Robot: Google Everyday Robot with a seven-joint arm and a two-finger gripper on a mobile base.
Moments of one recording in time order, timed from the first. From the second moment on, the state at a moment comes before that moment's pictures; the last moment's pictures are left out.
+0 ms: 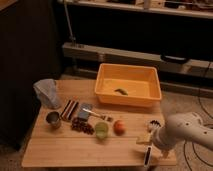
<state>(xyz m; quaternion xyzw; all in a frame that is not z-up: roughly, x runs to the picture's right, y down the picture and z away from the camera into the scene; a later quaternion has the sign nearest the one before) 0.222 0.293 0.712 -0.27 0.23 0.80 0.49</state>
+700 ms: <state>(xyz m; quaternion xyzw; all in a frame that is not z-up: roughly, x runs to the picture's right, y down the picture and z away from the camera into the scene) 0.216 0.307 0.746 -0.23 0.20 0.76 0.58</state>
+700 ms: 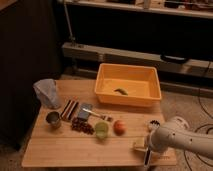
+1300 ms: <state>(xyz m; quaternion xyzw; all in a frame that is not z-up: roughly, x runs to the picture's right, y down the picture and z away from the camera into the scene) 0.215 0.314 0.754 -0.20 0.20 0.76 0.58</state>
